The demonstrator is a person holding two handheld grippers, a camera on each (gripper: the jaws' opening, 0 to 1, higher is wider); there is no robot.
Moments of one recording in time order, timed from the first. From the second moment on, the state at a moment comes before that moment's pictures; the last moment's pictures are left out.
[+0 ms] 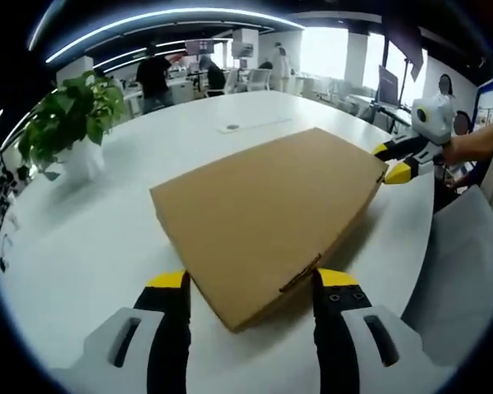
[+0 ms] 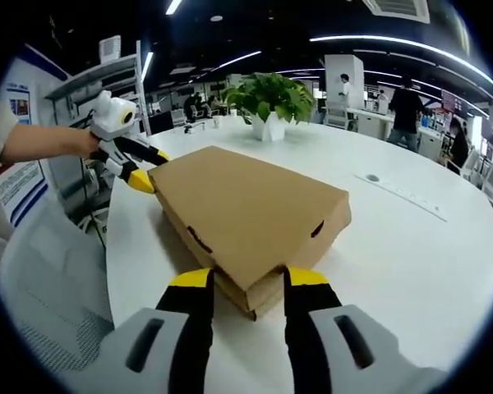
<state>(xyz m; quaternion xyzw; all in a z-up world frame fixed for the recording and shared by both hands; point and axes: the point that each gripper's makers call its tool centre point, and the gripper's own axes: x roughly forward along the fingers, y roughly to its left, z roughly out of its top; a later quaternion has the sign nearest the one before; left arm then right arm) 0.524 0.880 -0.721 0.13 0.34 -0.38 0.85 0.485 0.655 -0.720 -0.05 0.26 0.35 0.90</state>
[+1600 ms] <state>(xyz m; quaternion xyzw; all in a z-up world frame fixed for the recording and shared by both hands) 0.515 0.919 -0.721 0.12 0.36 -0.37 0.85 0.472 0.696 -0.717 -0.04 0.25 0.38 0.89</state>
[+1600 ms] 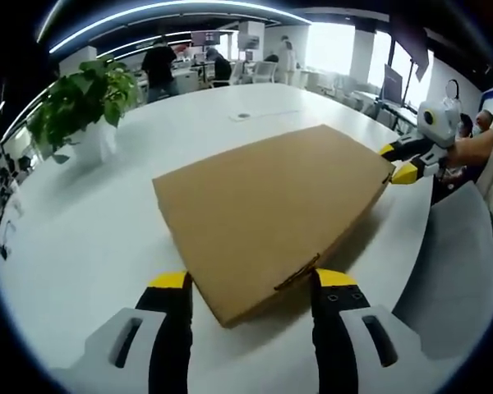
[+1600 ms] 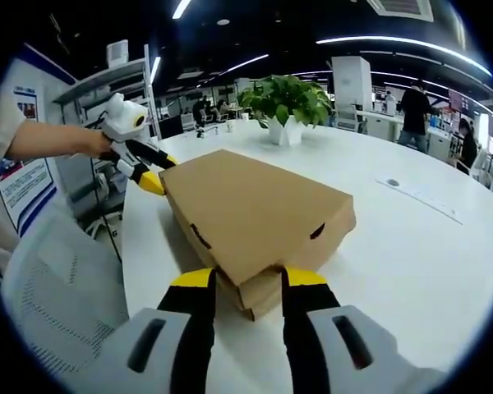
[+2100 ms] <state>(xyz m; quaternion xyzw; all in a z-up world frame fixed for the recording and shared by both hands) 0.513 0.921 -0.708 0.10 0.36 -0.37 0.85 0.472 0.696 -0.705 -0.02 0.25 0.37 0.89</state>
